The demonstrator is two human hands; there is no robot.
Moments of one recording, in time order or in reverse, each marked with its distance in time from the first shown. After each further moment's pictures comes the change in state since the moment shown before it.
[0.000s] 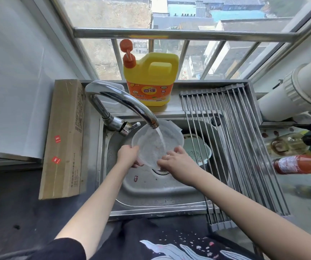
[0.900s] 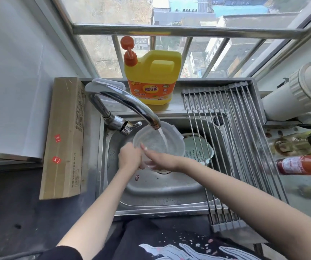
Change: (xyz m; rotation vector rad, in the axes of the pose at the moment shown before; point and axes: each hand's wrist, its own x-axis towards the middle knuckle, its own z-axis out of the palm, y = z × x) left_hand -0.006 0.001 0.004 0.267 0.122 0.113; right_hand 0.058 -0.020 -0.002 1.228 -0.682 0.595
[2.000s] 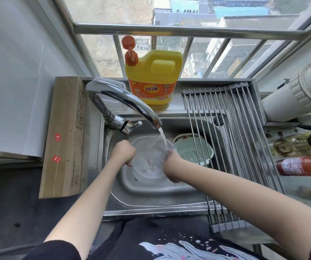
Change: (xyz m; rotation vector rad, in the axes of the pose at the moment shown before) left_hand 0.030 -0.008 -0.018 0.211 -0.208 -0.059; right_hand 0.003 0.005 0.001 -1.771 -0.252 0.389
